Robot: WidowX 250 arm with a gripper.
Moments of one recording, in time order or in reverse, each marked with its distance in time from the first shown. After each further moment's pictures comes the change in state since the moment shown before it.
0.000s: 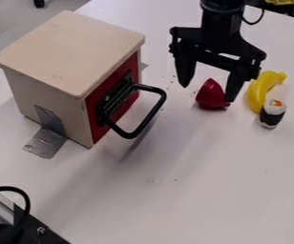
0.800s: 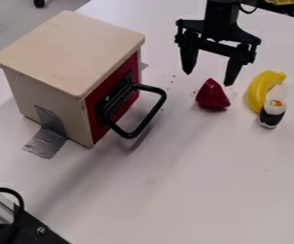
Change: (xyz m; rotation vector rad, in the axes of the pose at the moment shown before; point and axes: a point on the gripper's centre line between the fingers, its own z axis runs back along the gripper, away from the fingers) arm 0.055 0.025 -0.028 0.008 0.046 0.064
